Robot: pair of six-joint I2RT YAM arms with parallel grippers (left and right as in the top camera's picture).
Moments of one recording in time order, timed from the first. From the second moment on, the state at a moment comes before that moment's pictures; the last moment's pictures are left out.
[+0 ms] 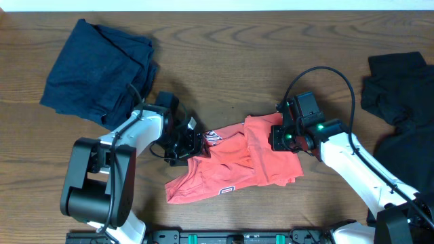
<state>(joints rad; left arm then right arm) -0.23 1.78 0.91 -0.79 0.63 -0.33 0.35 1.46 0.83 -0.58 -0.26 0.38</state>
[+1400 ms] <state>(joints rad) -0.28 1.57 1.29 -1.23 0.36 -0.29 0.20 1.29 0.83 -0.65 -0.19 0.37</state>
